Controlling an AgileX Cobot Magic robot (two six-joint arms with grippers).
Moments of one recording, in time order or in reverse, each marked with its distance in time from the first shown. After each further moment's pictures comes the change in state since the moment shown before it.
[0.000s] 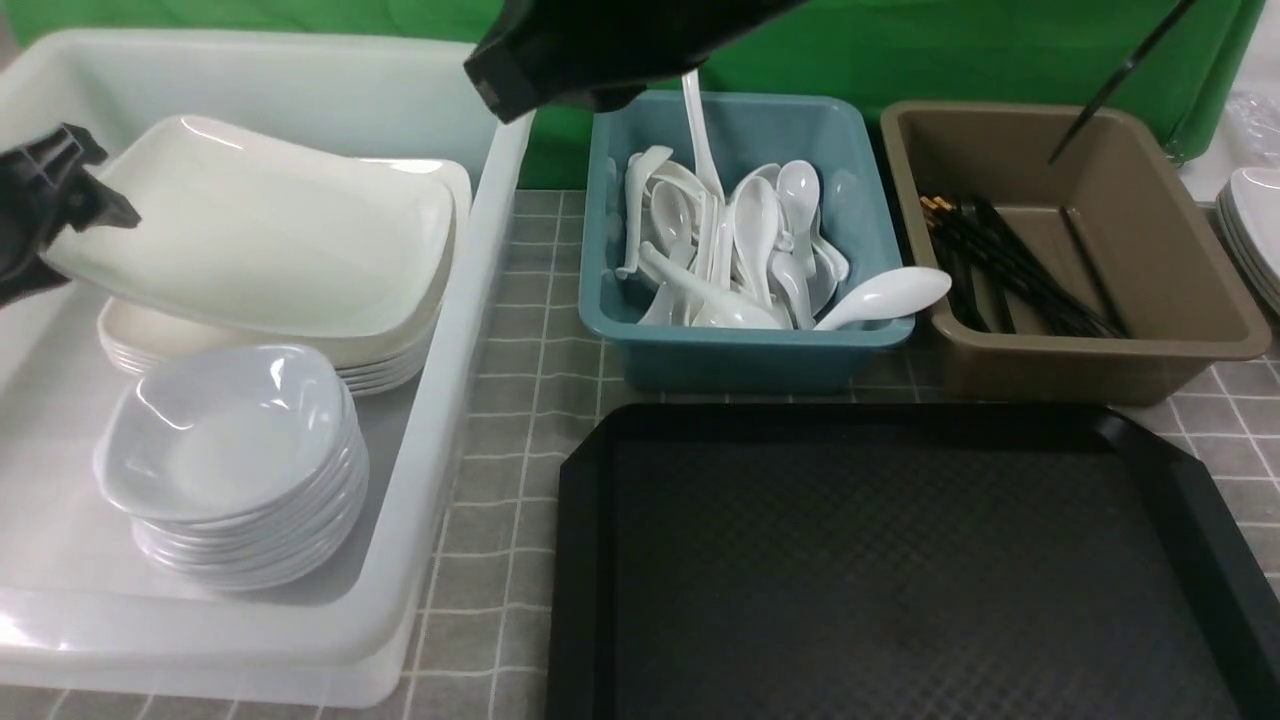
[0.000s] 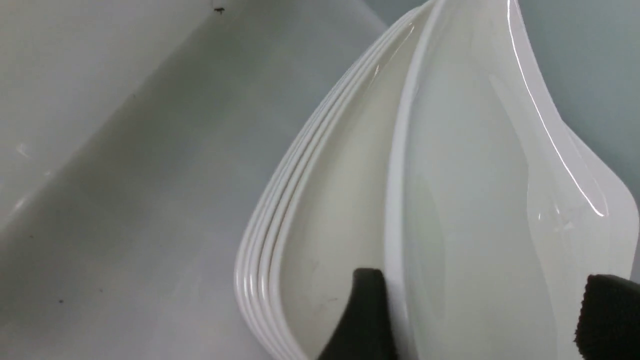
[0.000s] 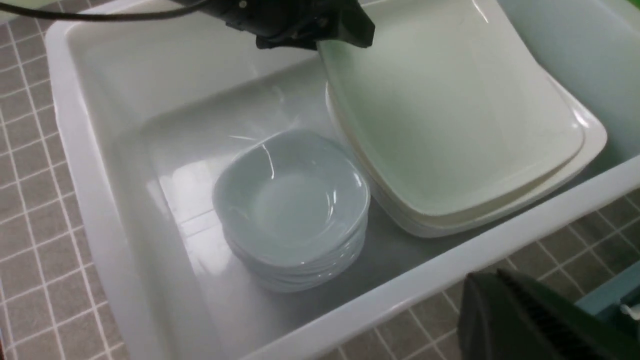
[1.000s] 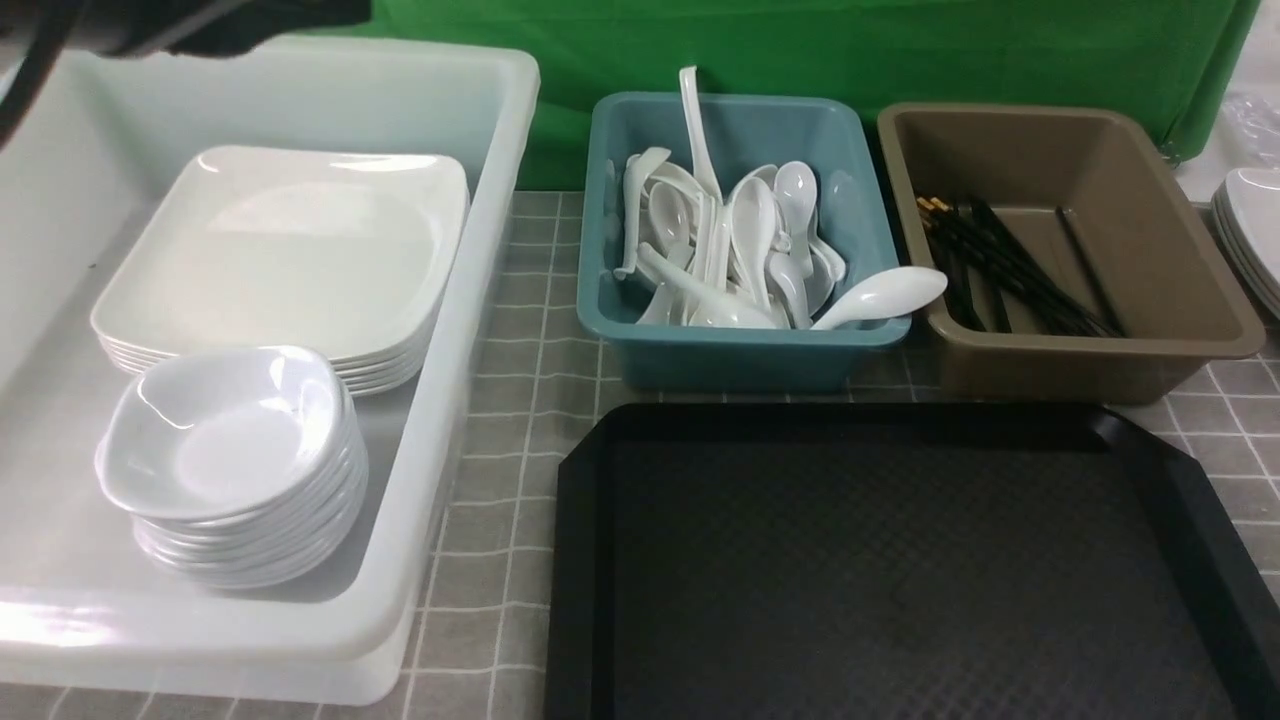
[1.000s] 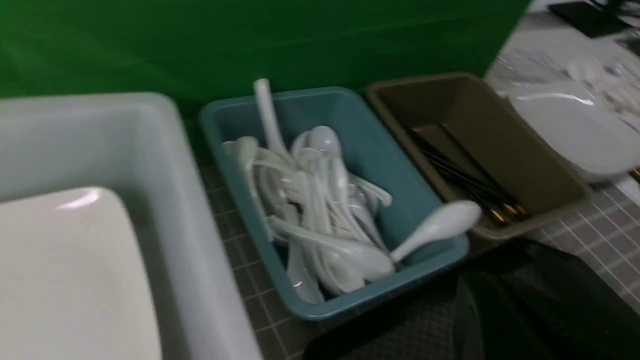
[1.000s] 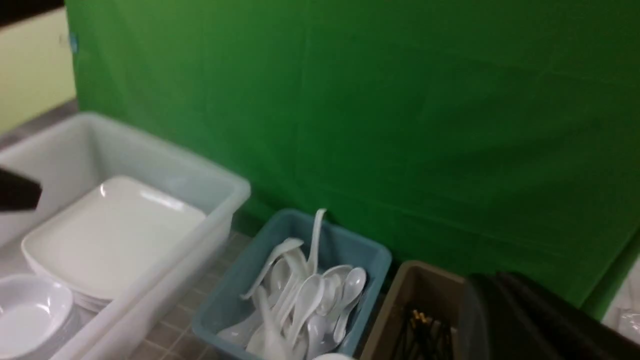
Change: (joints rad) right arm 0.000 -0.790 0.038 -0.704 0.290 0.430; left arm -0.606 -0.574 -0.137 0.267 0.334 0.108
